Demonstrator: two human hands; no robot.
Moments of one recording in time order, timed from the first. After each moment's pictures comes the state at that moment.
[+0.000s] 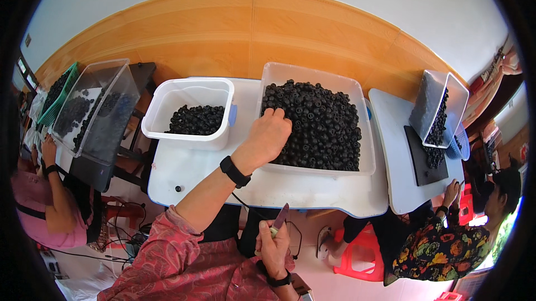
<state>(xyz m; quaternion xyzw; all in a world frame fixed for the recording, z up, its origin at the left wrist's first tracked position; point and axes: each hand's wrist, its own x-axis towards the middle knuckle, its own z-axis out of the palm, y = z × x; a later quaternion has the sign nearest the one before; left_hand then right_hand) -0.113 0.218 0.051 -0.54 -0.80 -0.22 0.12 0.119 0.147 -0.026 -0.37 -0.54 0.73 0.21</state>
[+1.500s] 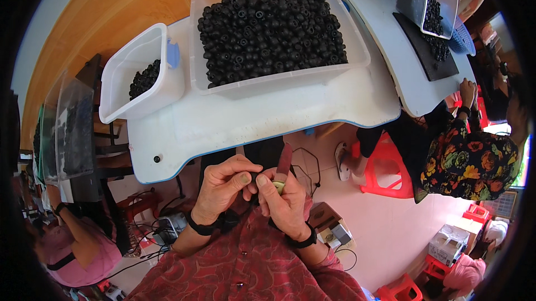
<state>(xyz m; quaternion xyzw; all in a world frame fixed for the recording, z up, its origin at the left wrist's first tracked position) 0.017 0.078 -0.022 -0.27 -0.45 -0.69 -0.50 0.152 0.153 -0.012 -0.29 -0.45 0.80 0.28</state>
